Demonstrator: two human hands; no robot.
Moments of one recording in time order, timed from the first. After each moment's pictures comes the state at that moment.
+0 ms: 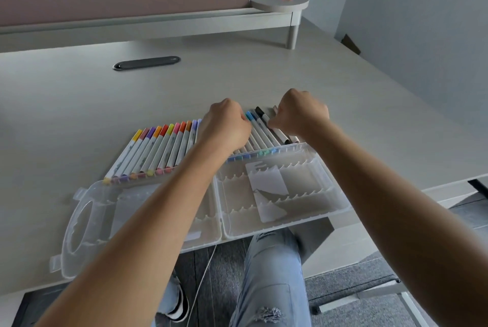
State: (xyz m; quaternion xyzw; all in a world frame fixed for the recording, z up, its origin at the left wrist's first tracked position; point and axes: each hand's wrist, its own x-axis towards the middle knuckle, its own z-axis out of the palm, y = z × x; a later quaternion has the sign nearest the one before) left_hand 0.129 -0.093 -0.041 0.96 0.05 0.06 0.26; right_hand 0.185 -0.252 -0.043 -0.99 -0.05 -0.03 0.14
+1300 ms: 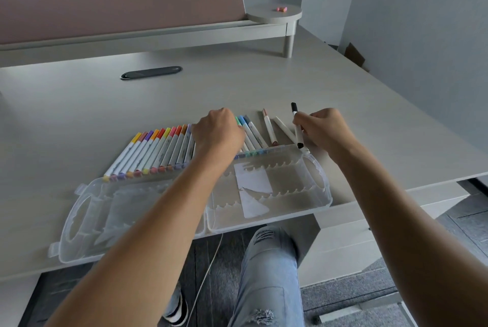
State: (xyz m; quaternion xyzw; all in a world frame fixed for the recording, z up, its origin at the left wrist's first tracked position) left_hand 0.130 -0.117 -0.050 0.98 0.13 0.11 0.11; right_hand 0.146 -0.325 -0.054 -0.85 0.07 0.00 0.52
